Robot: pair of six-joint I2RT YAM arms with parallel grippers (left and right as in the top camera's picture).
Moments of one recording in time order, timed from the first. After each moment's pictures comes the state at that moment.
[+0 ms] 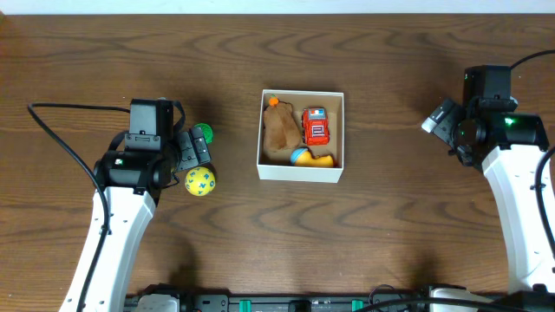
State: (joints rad) left arm -0.09 1.24 1.03 -0.84 -0.09 -0.36; right arm -0.05 1.43 1.25 -0.99 0.22 0.66
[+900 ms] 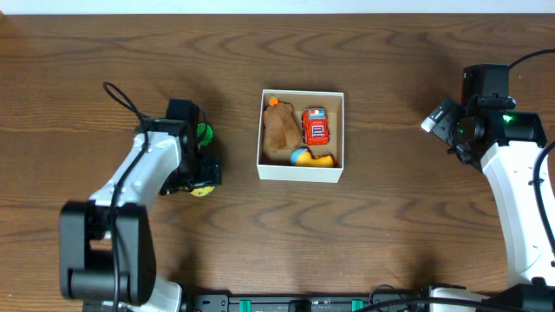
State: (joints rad) left arm -0.09 1.71 1.03 -0.94 0.01 -0.27; right arm -0.05 1.44 1.25 -0.98 0.22 0.66
